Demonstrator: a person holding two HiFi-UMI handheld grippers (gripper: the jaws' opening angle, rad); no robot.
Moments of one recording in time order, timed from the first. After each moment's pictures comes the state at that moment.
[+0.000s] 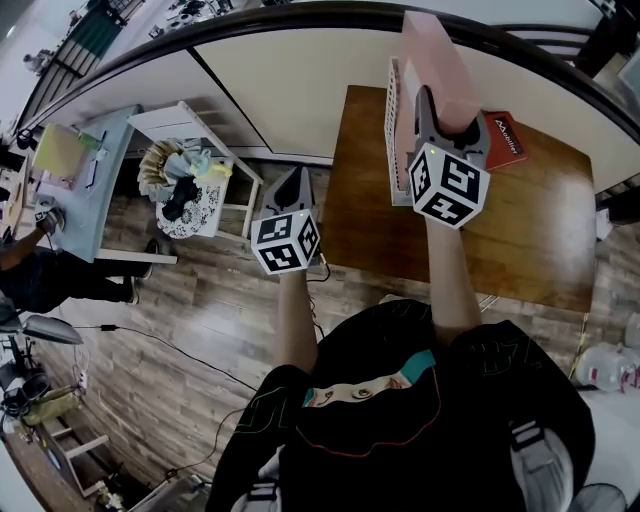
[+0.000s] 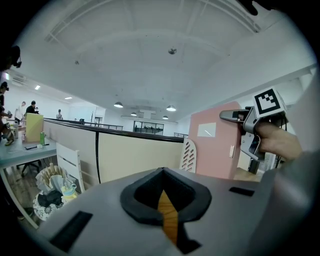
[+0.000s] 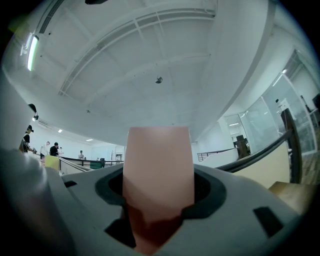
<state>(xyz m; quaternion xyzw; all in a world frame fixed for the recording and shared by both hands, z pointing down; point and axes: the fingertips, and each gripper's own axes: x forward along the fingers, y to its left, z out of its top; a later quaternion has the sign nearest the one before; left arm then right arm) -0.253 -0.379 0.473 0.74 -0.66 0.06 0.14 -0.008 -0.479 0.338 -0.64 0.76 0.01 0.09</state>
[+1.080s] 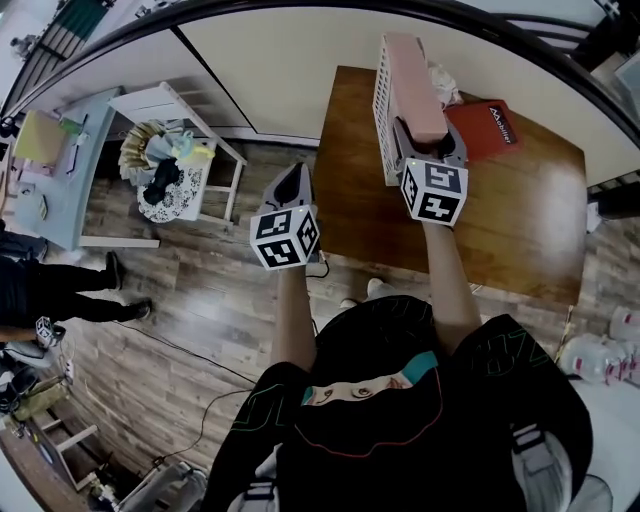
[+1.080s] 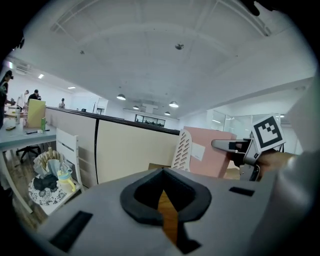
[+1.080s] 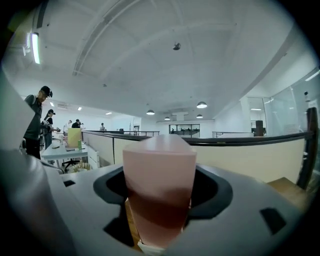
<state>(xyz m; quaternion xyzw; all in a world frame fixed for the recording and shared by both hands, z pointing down) -0.234 -0.371 0.514 0.73 -0.65 0.05 0.19 -0.031 -0.479 0.468 -0.56 0.82 -0.05 -0.08</state>
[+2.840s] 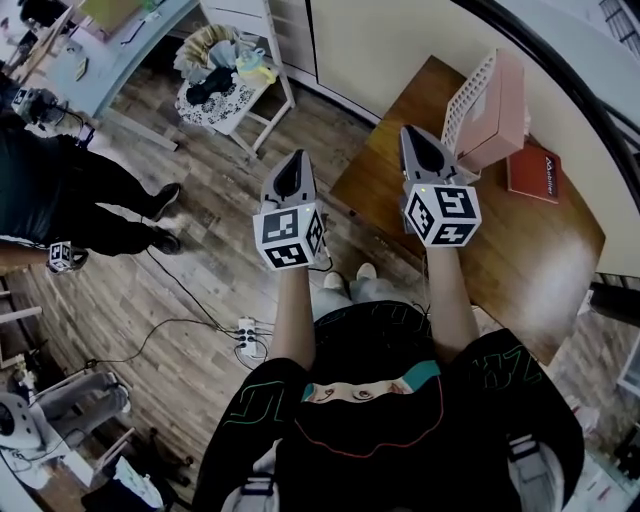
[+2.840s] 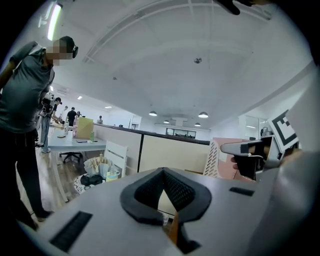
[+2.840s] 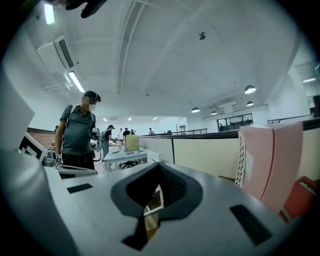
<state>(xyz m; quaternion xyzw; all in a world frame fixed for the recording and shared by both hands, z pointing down) -0.319 -0.221 0.505 0.58 -0.80 0.00 0.14 -0.180 -0.343 0.465 -0.29 0.95 -0.07 -0.06</state>
